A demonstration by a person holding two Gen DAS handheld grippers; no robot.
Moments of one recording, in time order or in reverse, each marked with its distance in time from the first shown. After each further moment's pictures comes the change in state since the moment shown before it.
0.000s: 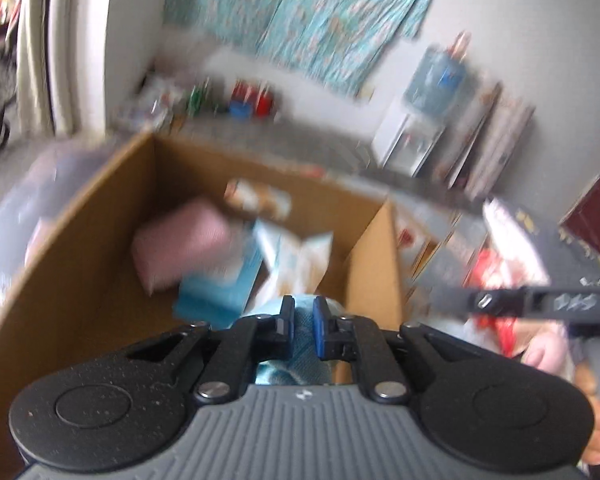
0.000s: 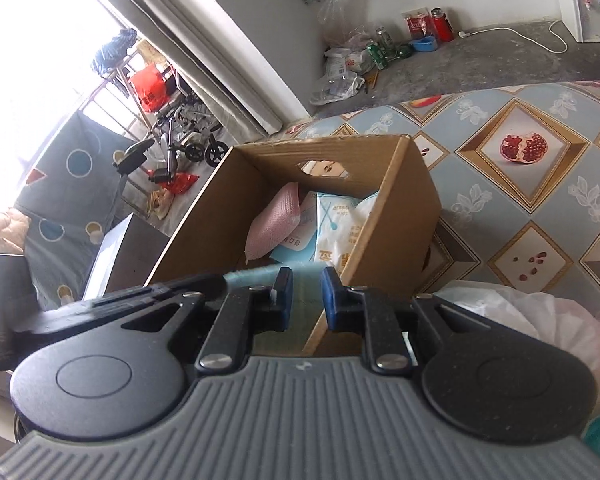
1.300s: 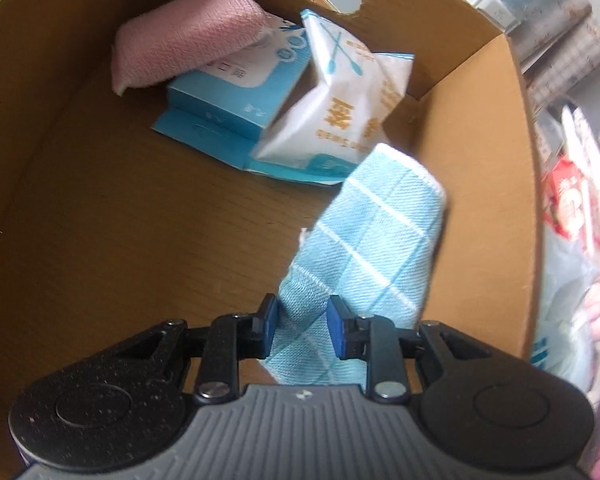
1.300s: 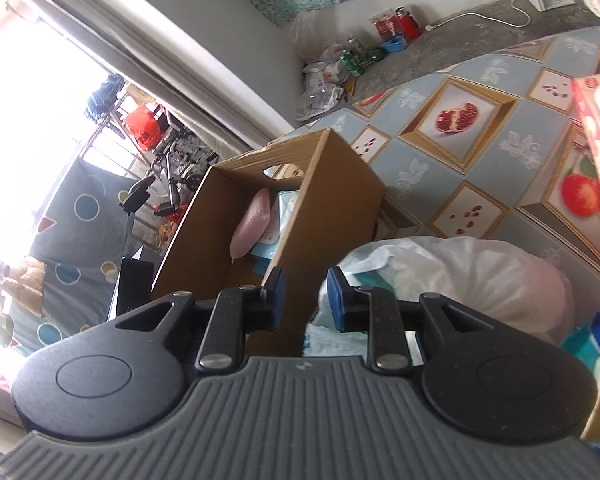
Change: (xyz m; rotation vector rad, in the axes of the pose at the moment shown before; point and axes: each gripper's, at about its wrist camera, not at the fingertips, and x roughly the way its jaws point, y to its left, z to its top) left arm 0.104 0.021 -0.042 -0.197 0.525 0.069; right arm -0.066 -0.064 -0.041 0.161 -0.066 0.012
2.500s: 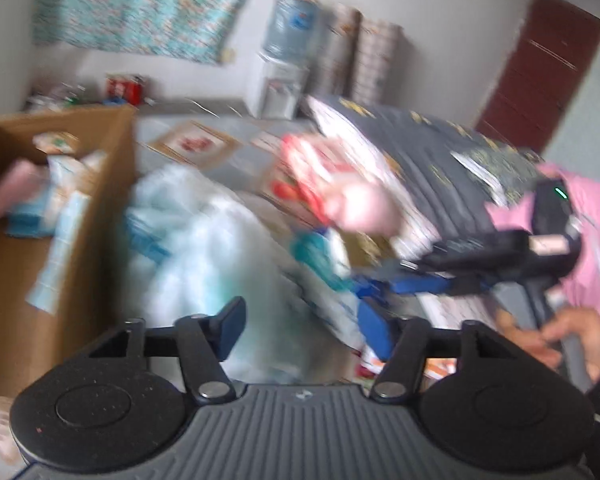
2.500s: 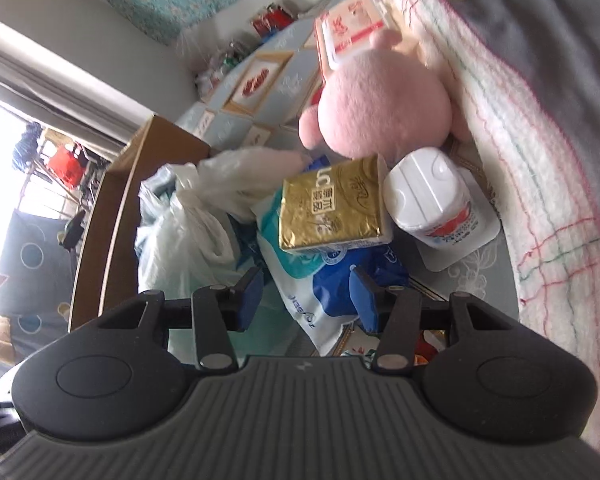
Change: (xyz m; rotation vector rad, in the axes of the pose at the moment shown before) left arm -0.081 -0.178 -0.199 0.509 -0.380 -0.224; right arm -0.113 -0.146 -0.098 0.194 0.009 -0.205
